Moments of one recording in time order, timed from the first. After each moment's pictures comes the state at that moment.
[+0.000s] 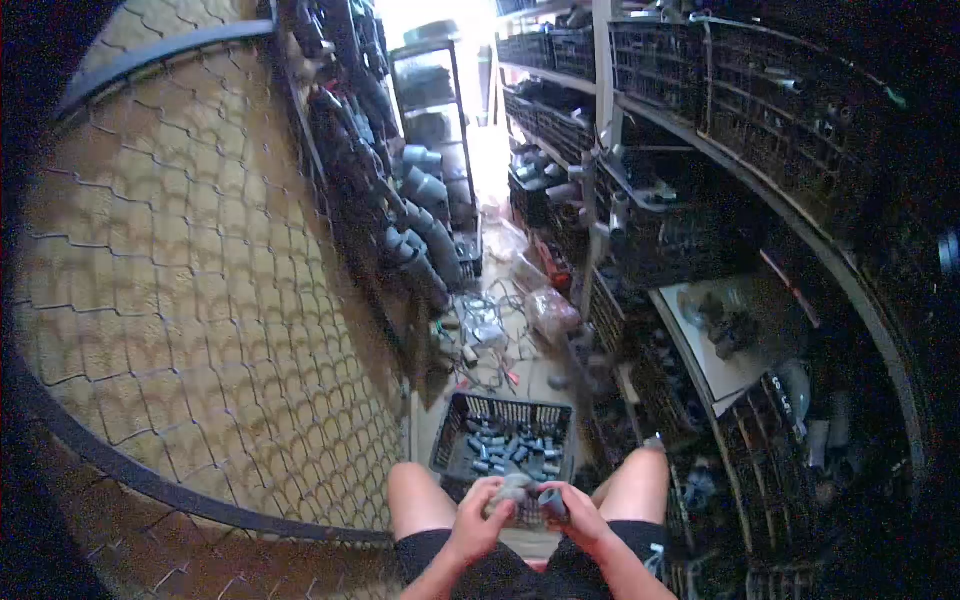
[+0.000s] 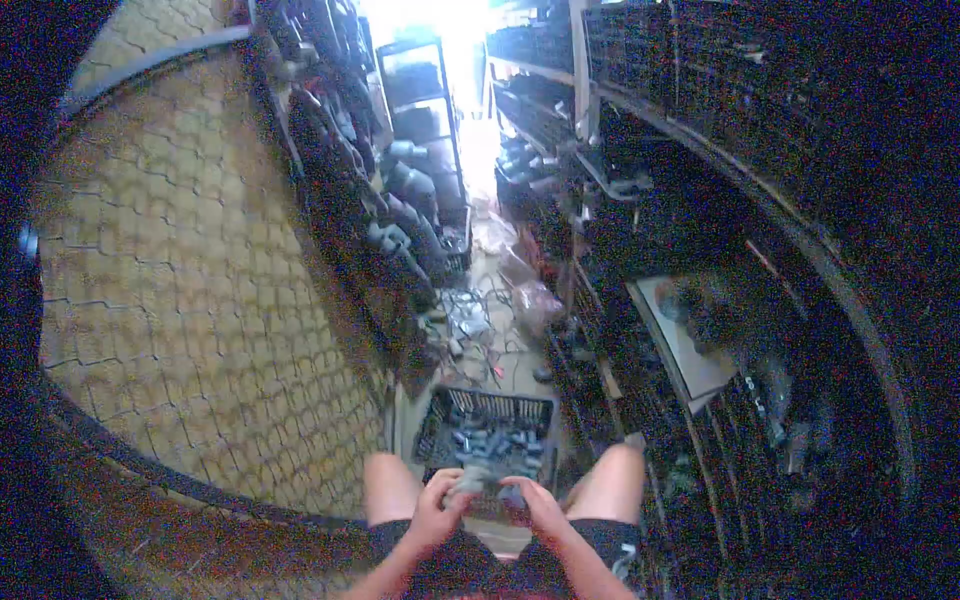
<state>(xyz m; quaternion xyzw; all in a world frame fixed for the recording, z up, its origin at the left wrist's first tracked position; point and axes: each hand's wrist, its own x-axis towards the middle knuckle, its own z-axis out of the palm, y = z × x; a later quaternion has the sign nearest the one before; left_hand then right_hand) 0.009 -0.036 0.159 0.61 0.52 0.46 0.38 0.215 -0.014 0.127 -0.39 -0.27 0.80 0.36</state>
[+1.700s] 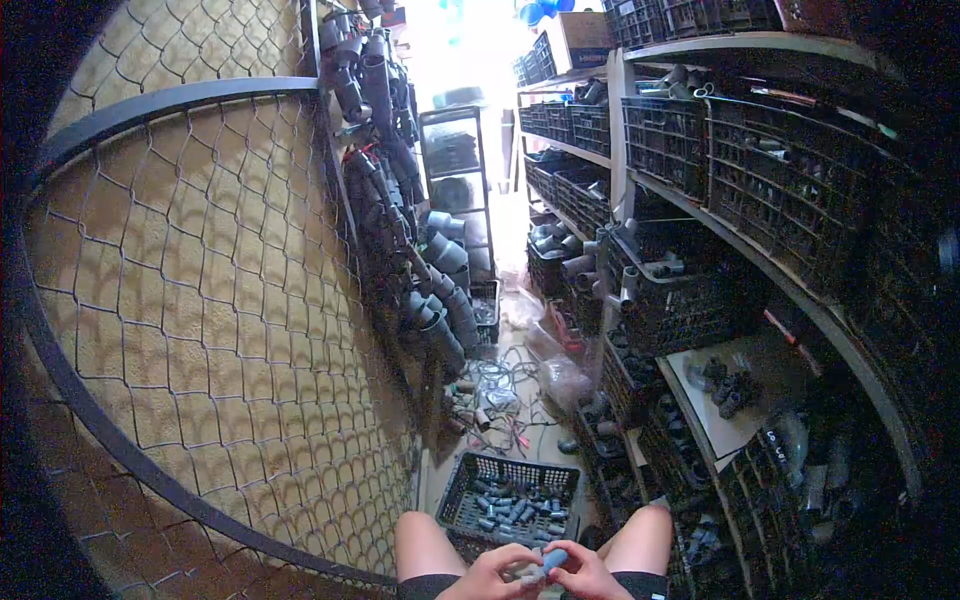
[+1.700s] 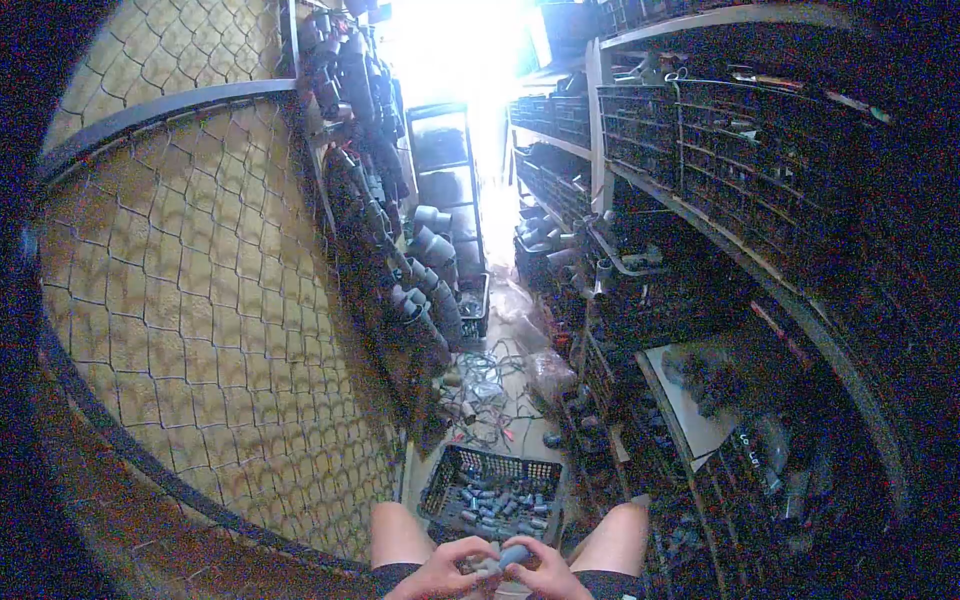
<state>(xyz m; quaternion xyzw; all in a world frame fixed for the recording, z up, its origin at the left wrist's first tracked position) 0.026 -0.050 0.213 0.57 0.43 0.43 0.56 0.223 -0.024 0.148 -0.30 -0.56 0.66 0.41</state>
